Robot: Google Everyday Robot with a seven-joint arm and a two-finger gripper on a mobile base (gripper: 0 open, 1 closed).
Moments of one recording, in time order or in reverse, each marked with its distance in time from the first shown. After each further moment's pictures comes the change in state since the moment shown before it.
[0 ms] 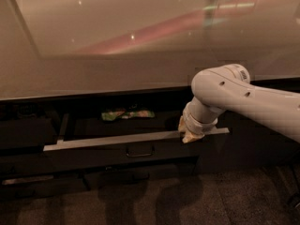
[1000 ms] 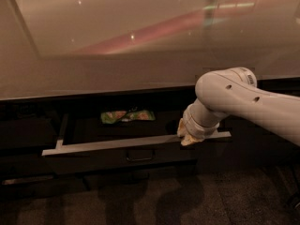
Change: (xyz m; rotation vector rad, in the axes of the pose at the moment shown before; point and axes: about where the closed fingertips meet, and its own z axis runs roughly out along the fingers) arm -0.013 0.010 -0.011 0.037 -0.033 -0.029
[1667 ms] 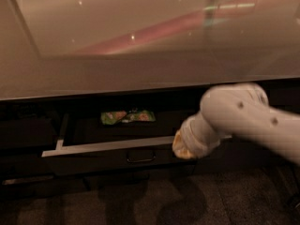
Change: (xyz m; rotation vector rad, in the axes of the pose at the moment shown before) arm -0.036 0.029 -0.014 0.068 -0.061 -0.067
